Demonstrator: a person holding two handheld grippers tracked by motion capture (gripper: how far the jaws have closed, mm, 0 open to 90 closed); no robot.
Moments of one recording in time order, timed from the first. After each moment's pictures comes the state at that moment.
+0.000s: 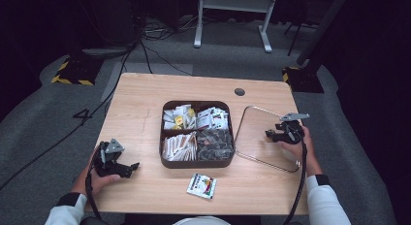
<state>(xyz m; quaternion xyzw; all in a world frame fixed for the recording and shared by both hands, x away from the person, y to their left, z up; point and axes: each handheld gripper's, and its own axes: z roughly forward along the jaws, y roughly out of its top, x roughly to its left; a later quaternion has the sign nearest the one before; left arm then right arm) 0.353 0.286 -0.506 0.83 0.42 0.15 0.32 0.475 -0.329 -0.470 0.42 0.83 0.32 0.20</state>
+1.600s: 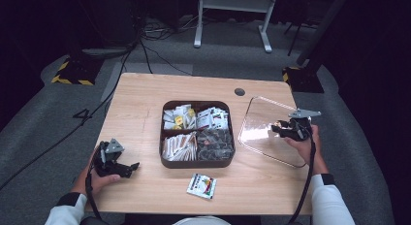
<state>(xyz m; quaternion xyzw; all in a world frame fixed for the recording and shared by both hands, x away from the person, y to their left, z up) 0.353 0.286 -0.506 0.83 0.42 0.15 0.32 0.467 -0.341 -0.439 0.40 0.81 0.36 0.21</state>
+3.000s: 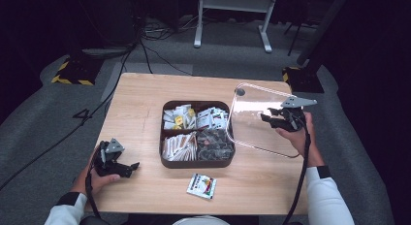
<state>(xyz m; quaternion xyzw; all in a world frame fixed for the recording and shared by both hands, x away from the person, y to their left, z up) 0.354 0.286 -0.507 0.84 0.42 0.15 0.32 0.460 -0.288 -0.378 0.34 0.82 0.41 0.22</state>
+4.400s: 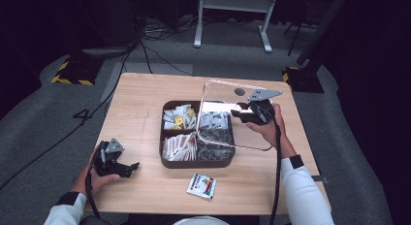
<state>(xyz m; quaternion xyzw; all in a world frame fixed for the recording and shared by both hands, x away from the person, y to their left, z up) 0.355 0.286 -0.506 0.84 0.42 0.15 0.32 0.474 -0.196 -0.370 0.28 0.84 0.42 0.19</state>
